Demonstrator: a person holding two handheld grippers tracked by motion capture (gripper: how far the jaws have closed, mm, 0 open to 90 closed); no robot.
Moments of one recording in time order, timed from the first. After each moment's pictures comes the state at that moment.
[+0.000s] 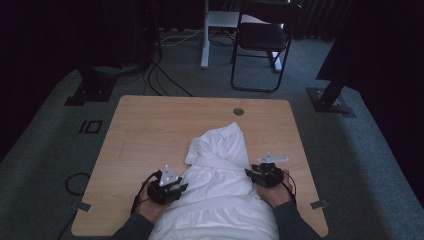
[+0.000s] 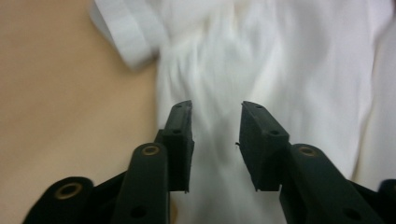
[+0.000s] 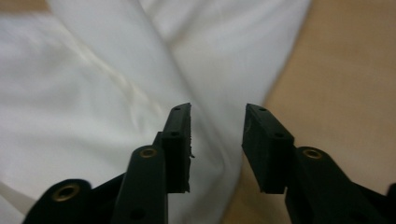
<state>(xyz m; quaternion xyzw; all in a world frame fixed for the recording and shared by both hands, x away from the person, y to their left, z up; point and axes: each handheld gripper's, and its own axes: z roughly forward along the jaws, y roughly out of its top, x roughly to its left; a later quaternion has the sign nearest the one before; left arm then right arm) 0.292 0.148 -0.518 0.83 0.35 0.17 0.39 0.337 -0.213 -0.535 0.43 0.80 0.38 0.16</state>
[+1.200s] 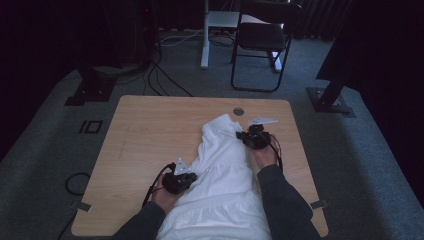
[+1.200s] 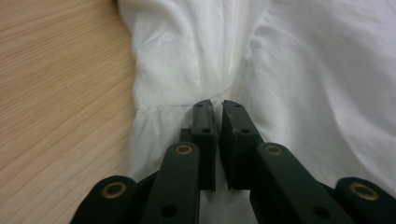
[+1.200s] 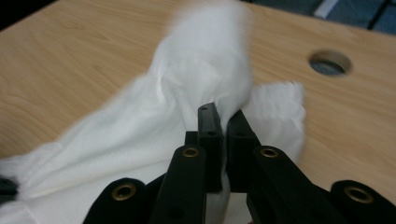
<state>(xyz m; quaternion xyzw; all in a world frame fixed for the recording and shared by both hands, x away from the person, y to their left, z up) 0.327 0.120 -0.557 0.84 0.35 0.14 0.38 0.437 -0.182 -0.481 0.42 0.78 0.44 0.16</state>
